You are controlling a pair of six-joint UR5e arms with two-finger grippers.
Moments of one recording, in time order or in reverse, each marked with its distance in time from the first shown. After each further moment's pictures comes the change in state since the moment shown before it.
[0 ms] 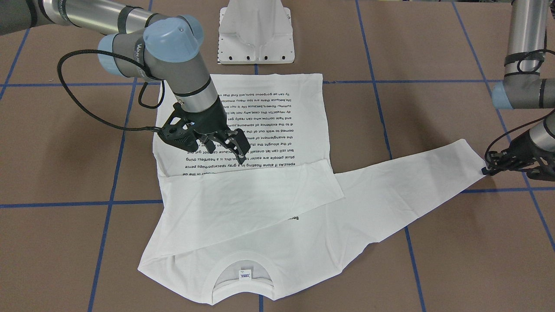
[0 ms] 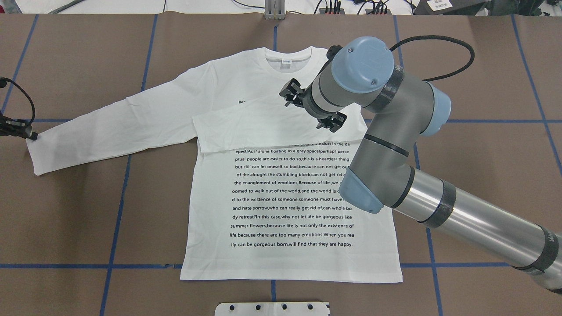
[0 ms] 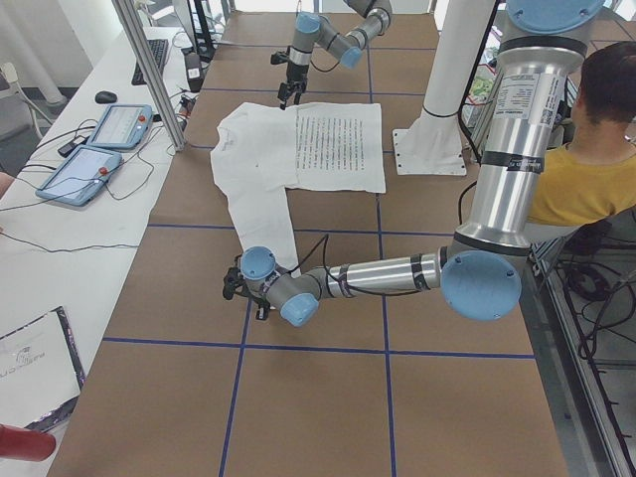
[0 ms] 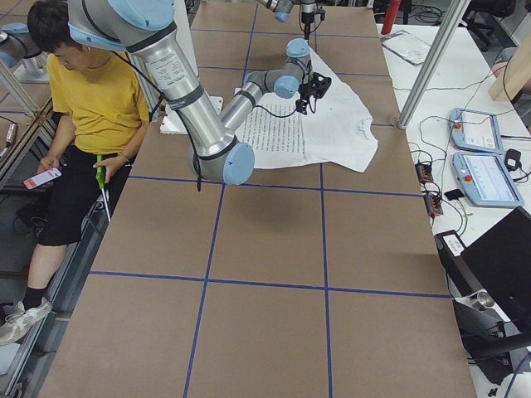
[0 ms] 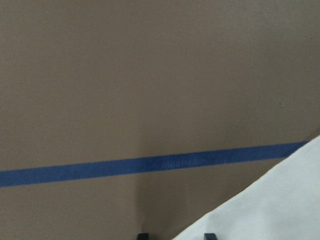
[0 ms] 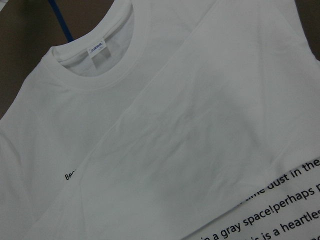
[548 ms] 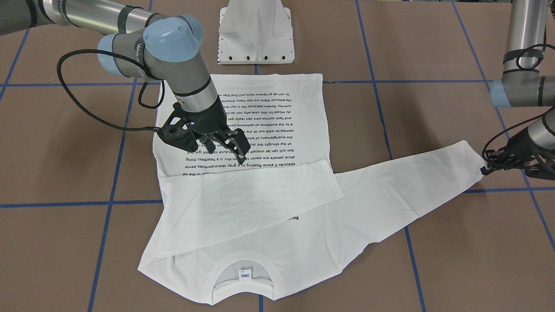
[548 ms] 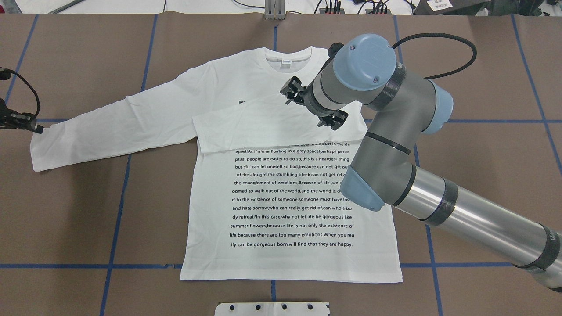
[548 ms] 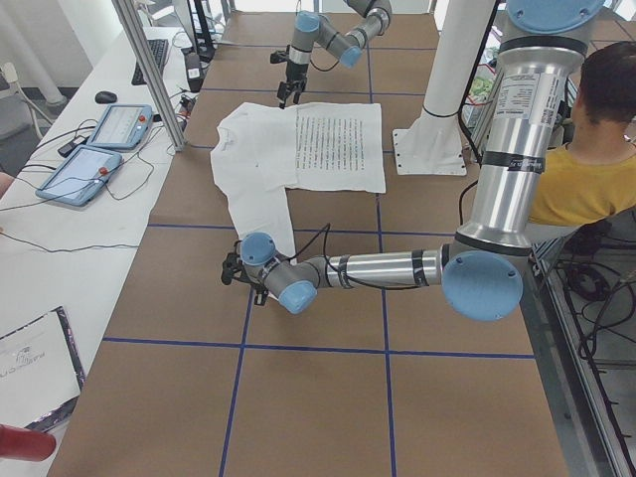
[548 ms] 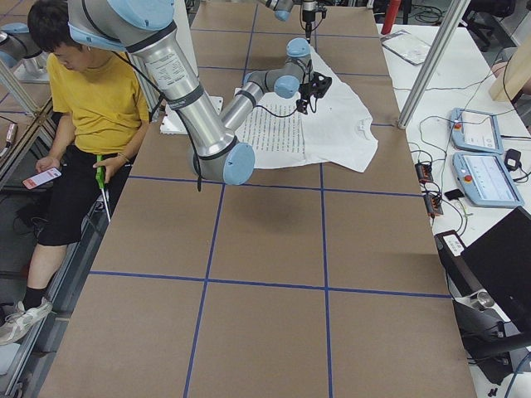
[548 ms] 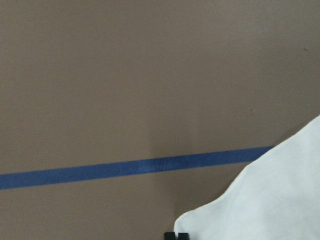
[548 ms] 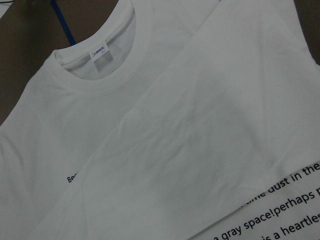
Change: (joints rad) left arm 0.000 -0.001 -0.120 0.057 -0.018 -0.014; right arm 0.015 -0.005 0.004 0.000 0.004 -0.008
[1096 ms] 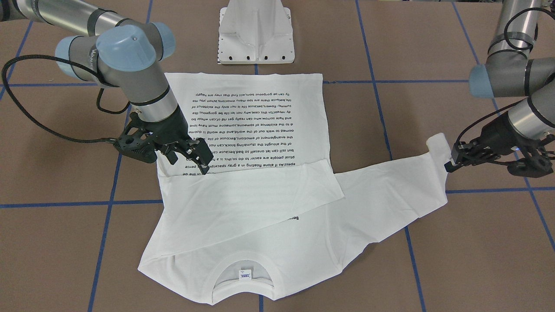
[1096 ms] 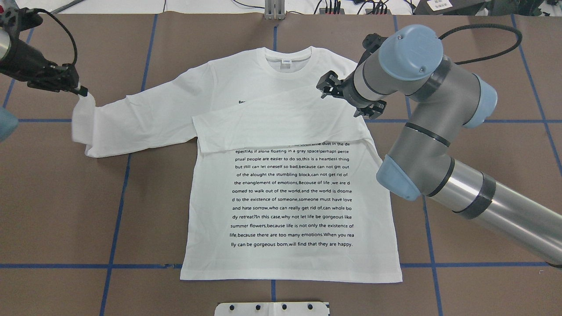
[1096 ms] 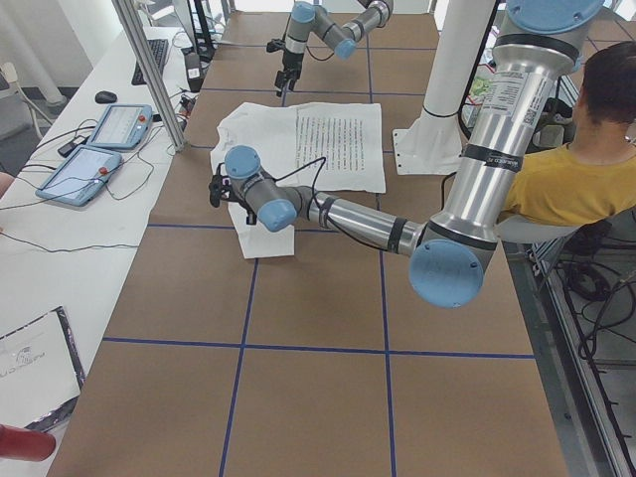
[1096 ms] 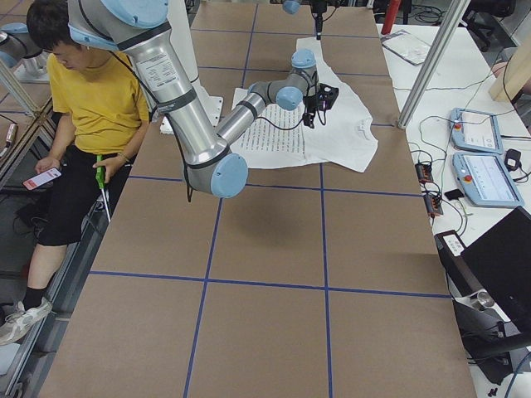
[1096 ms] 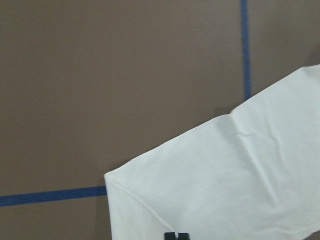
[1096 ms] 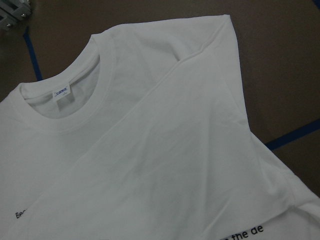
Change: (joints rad) left arm 0.015 -0.177 -0.280 0.236 -0.111 -0.363; right arm 0.088 -0.132 0.056 0.001 0.034 -0.184
